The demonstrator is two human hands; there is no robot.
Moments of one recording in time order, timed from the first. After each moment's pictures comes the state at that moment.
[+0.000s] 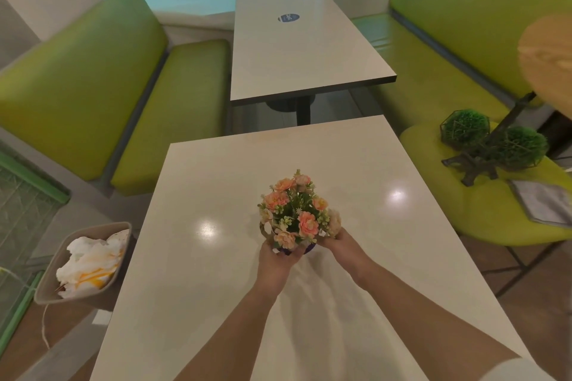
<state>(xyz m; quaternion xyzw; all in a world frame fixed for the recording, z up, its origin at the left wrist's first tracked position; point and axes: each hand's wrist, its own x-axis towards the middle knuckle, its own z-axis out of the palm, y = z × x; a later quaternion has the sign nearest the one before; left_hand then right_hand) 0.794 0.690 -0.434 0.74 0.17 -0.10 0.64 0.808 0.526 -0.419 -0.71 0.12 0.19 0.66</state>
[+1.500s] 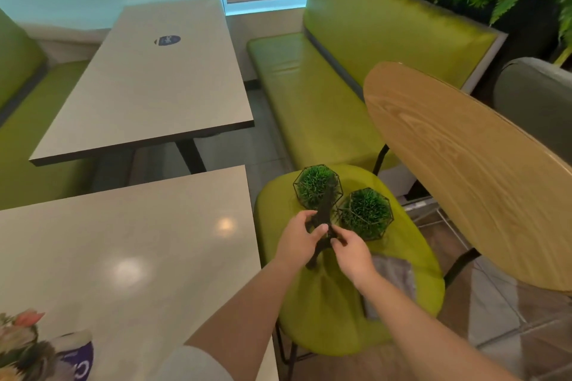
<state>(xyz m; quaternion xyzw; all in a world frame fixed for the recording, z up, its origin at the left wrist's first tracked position) 1.014 0.202 -0.424 0.86 -0.04 -0.17 0.48 0.967 0.083 -0.437 -0.84 0.24 0.05 0.48</state>
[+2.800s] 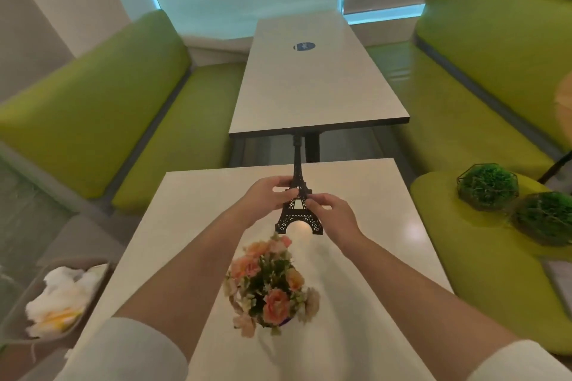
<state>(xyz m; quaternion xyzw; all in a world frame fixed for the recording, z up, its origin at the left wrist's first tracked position) 1.001 0.646 -0.305 0.84 0.01 -0.13 0.52 0.980 0.482 -0.355 -0.77 0.07 0.05 0.63</state>
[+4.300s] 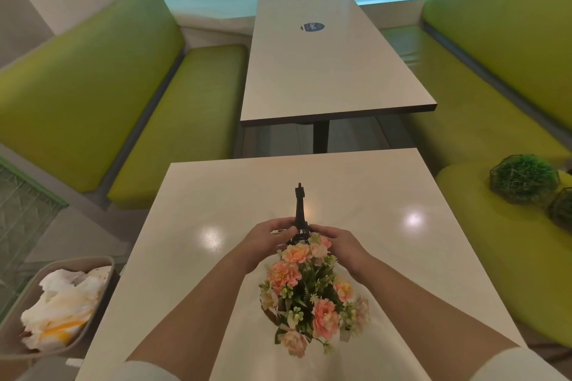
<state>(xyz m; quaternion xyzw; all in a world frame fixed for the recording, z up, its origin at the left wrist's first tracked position) 0.975 0.730 -0.396 0.76 0.06 -0.26 0.59 0.972 0.537 -0.422 -0.72 0.12 0.25 0.64</state>
